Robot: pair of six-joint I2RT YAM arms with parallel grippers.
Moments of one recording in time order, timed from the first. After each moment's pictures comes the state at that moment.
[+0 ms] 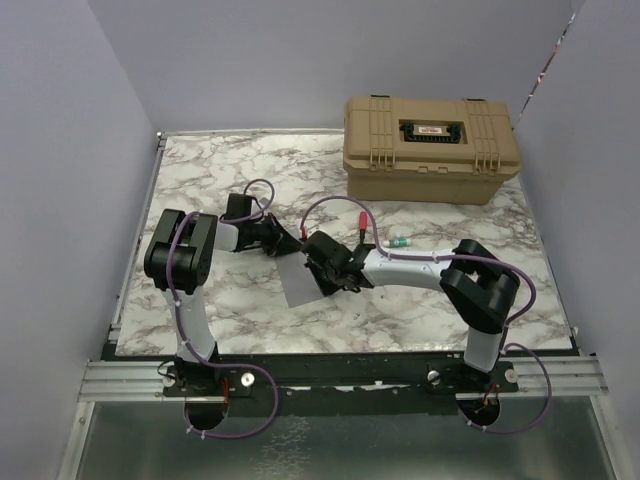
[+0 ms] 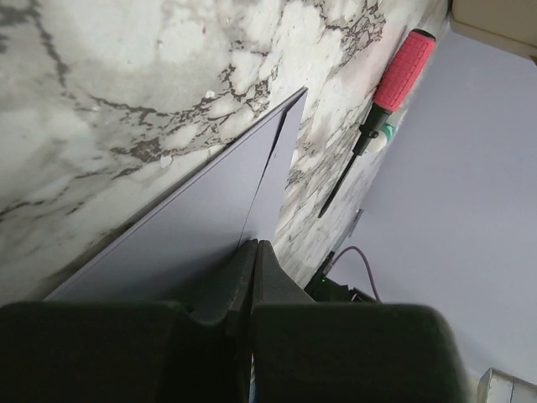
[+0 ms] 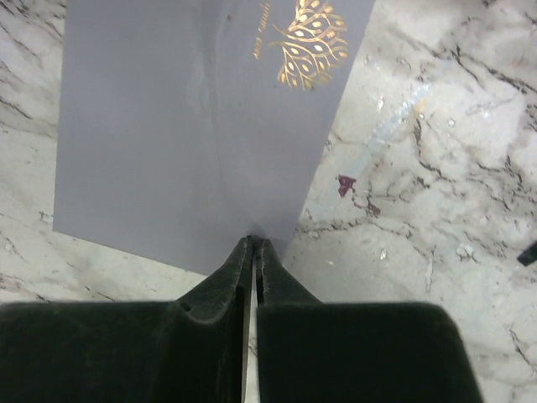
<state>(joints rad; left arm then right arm) -0.16 1.99 0.88 0.24 0.83 -0.94 1.01 1.85 1.13 -0.28 0.15 0.35</state>
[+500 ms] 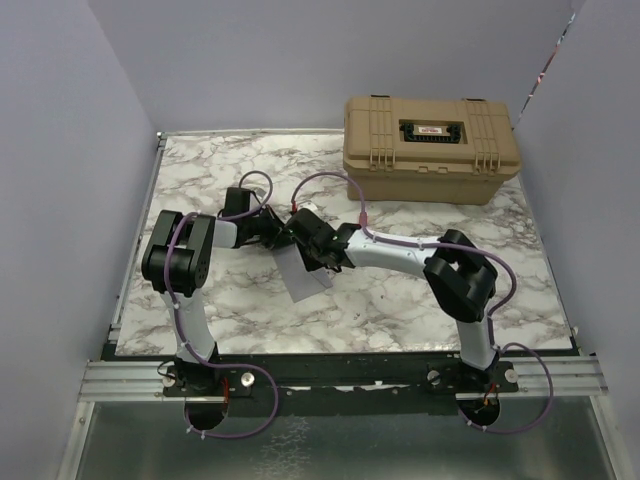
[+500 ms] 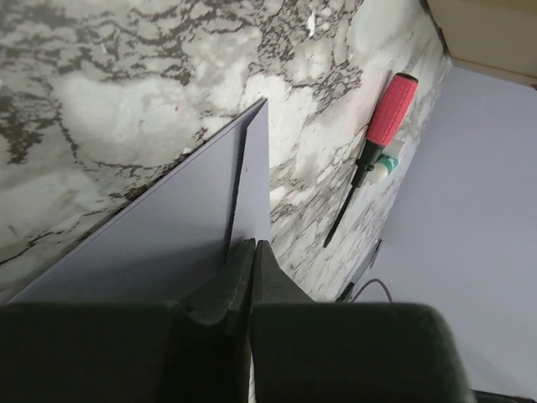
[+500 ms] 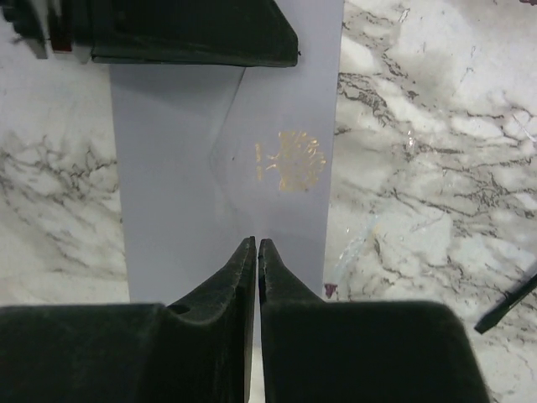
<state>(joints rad) -0.15 1.95 0.91 0.22 0.75 -0.88 0.97 1.97 1.41 -0.40 0.25 0.44</state>
